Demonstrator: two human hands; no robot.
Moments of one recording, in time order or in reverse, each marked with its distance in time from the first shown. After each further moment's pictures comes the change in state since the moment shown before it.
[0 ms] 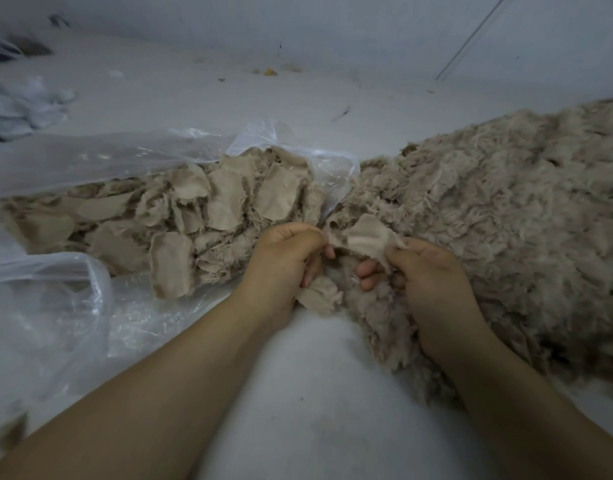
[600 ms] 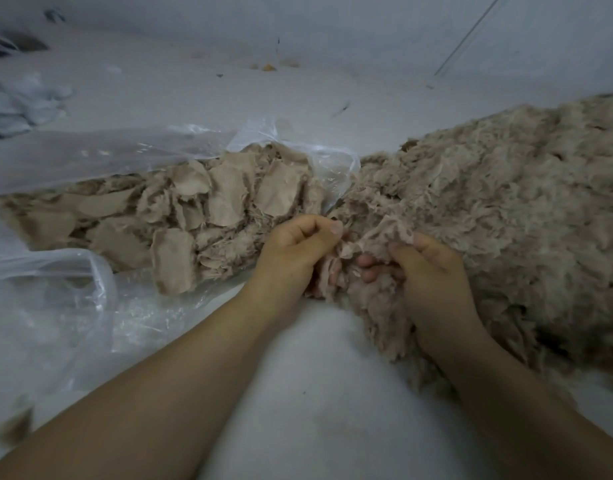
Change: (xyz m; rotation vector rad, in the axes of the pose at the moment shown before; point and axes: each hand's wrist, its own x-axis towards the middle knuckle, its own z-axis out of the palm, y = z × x) left_hand -0.003 -0.004 0.001 -0.056 -0.134 0.002; right_hand -0.007 0.003 0.004 -0.070 0.071 -0.100
